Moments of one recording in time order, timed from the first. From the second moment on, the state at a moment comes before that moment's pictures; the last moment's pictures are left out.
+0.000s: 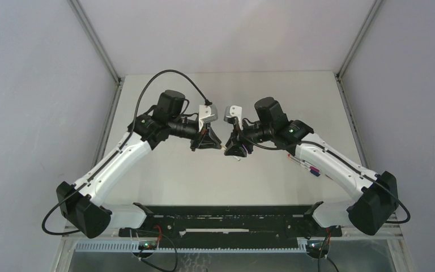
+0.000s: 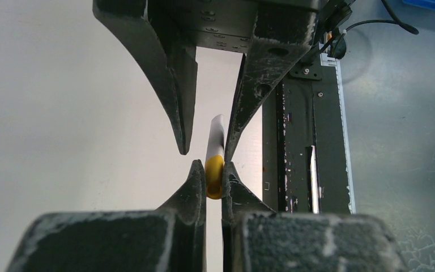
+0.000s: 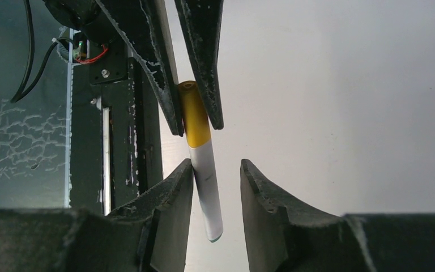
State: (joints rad) left arm -0.58 1.29 1.27 -0.66 0.90 0.39; right arm 0.68 1.32 1.16 -0.49 -0.72 -0.27
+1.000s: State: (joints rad) left arm -0.49 1.29 1.27 -0.61 0.89 0.30; right arm 0.70 1.33 1.10 -0.28 -0.61 -0.28
